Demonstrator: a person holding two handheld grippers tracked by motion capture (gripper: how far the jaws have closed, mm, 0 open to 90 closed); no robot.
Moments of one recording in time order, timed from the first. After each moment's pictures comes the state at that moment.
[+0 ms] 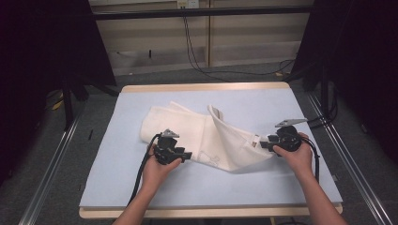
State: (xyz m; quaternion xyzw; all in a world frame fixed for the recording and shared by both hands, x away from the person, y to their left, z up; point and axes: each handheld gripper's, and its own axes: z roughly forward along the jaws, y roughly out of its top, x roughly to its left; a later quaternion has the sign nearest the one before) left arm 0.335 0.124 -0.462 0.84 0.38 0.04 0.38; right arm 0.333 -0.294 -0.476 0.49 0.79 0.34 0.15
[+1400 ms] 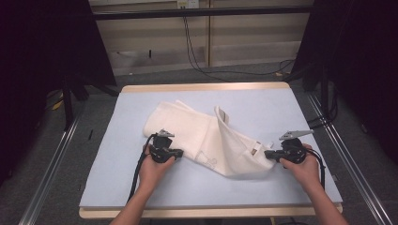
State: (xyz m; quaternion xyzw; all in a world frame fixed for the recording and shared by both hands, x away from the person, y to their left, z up) left arm 0.349 0.138 -0.474 0.84 0.41 0.05 0.35; right arm 0.292 -0.293 -0.477 0.47 0.80 0.36 0.10
